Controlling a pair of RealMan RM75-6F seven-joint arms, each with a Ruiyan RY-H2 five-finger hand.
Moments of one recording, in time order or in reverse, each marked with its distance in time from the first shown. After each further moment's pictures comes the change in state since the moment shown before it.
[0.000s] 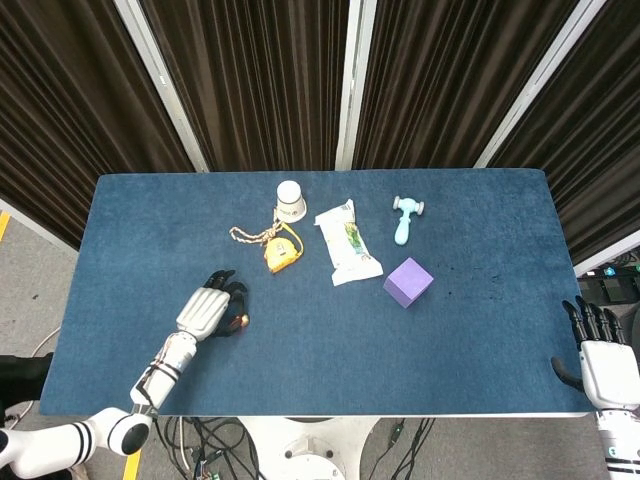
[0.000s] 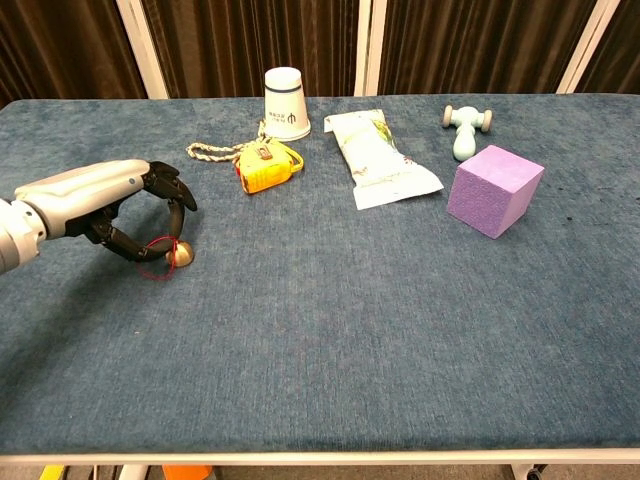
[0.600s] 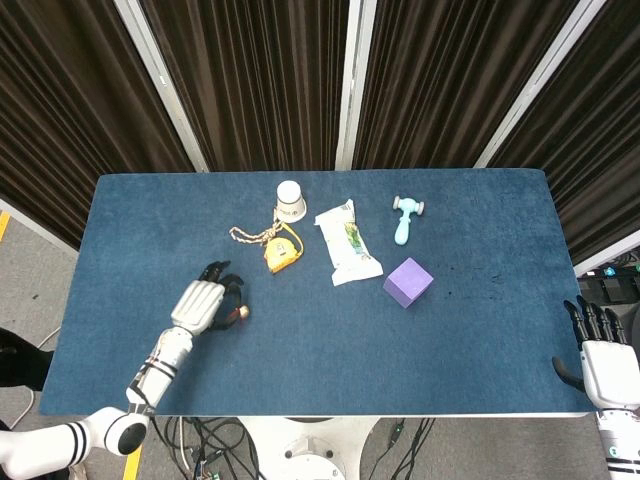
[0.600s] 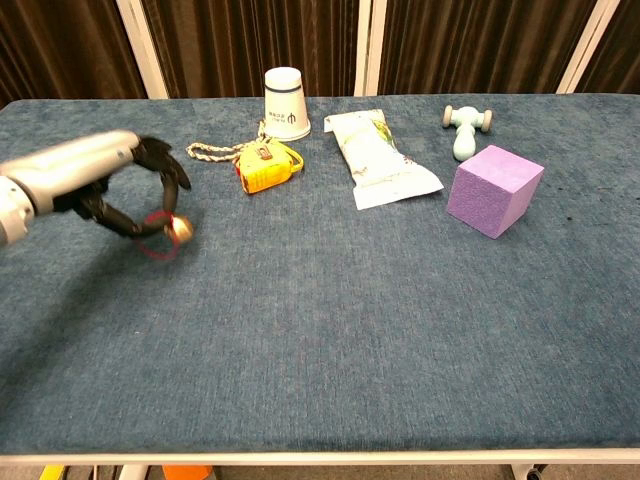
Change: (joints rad) left arm 0.008 0.043 -0.036 -0.061 -0.004 0.064 -0.005; right arm -0.002 0.000 0.003 0.003 0.003 0.003 0.004
